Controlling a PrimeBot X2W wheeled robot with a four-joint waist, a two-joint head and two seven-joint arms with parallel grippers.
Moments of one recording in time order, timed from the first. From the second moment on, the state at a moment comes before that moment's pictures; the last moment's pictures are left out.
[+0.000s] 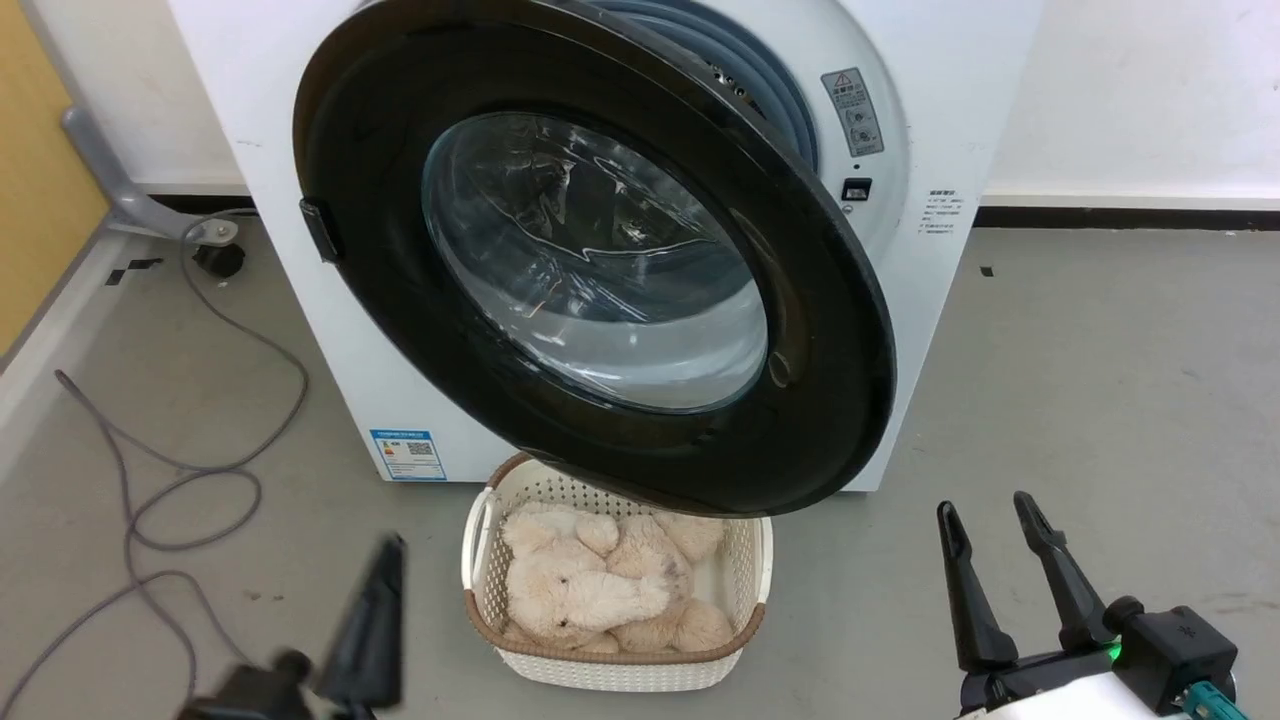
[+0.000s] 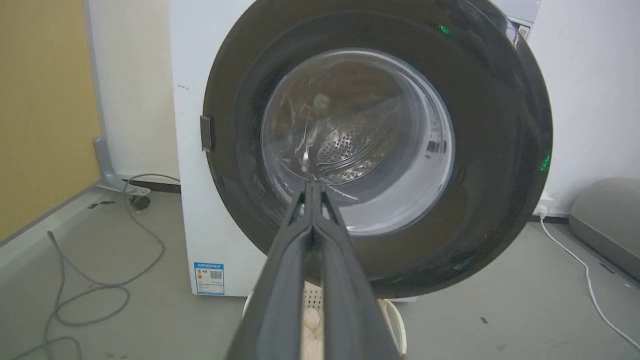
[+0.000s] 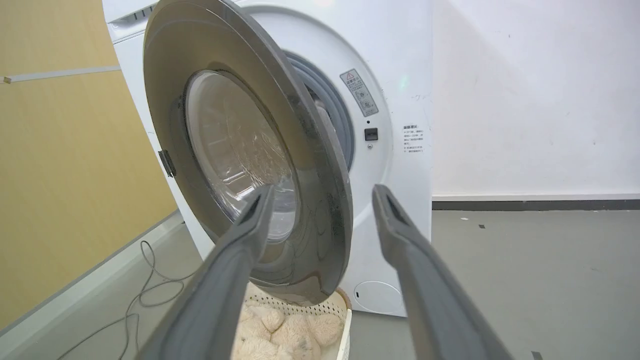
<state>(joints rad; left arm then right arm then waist) 0.14 0.15 -0.11 -0.07 -0.29 -0.03 -0.26 0.05 -0.05 0.08 0.02 0.21 0.13 -0.26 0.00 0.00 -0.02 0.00</state>
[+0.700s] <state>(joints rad) 0.14 0.06 -0.07 -0.03 -0.14 -0.10 -0.26 0.04 -0.13 0.19 0.06 0.17 0.13 -0.26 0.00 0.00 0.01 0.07</state>
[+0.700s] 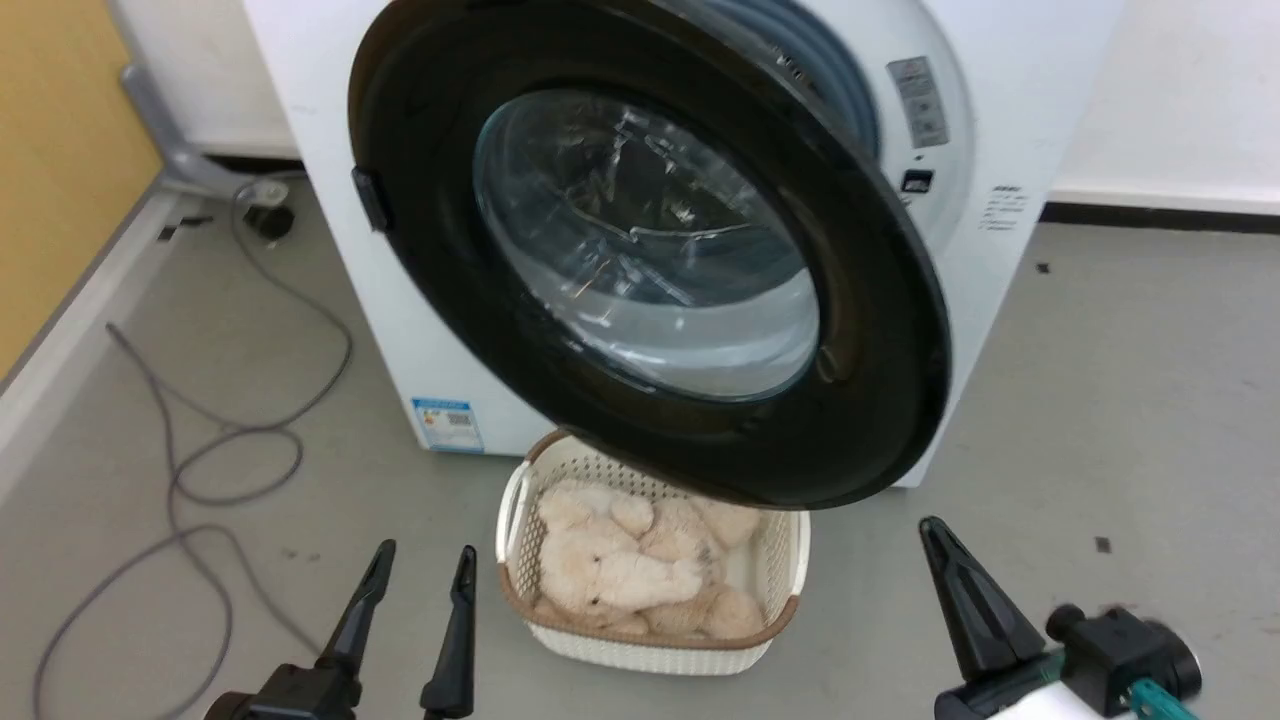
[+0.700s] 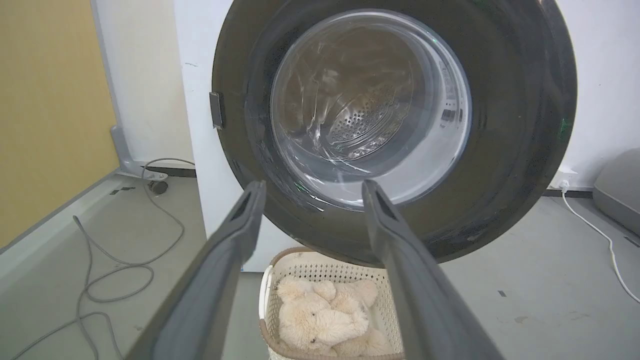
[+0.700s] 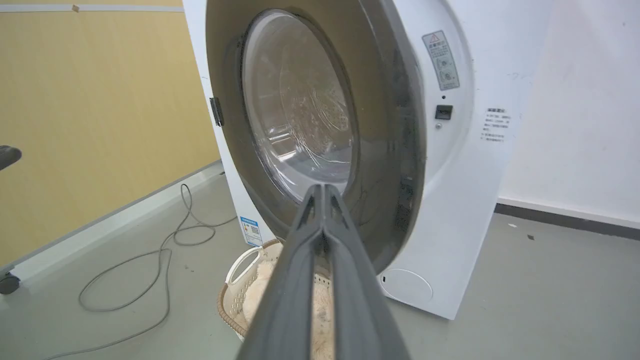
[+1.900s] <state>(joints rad) -0.06 0.05 -0.15 -0.03 -0.20 -0.09 -0.26 -0.72 -0.53 0.21 0.51 0.46 0.13 -0.13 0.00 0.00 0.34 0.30</state>
